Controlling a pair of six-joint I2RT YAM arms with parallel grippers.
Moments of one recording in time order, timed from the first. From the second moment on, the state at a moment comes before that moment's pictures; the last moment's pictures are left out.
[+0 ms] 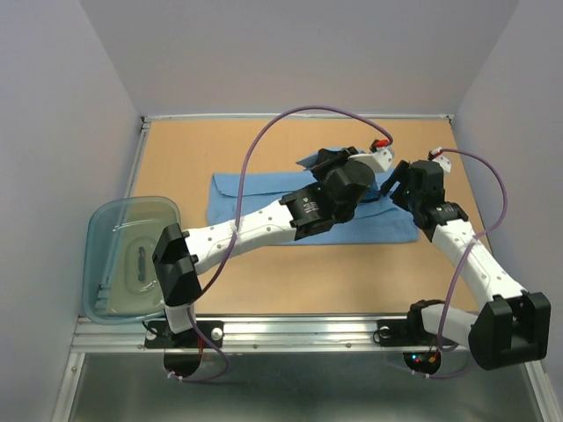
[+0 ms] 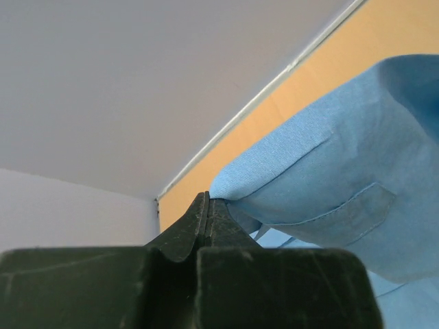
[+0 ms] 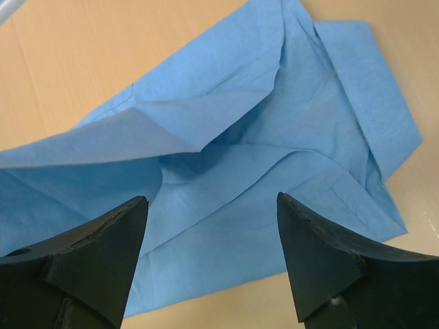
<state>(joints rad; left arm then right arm) -1.18 1.78 1.70 -0.16 -1.03 0.61 0.15 1.11 0.83 -0.31 0.25 0.63</state>
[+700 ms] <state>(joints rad) -0.99 1.84 1.74 -0.60 -0.93 0.18 0.14 1.43 0.98 -0.31 0.11 0.56</state>
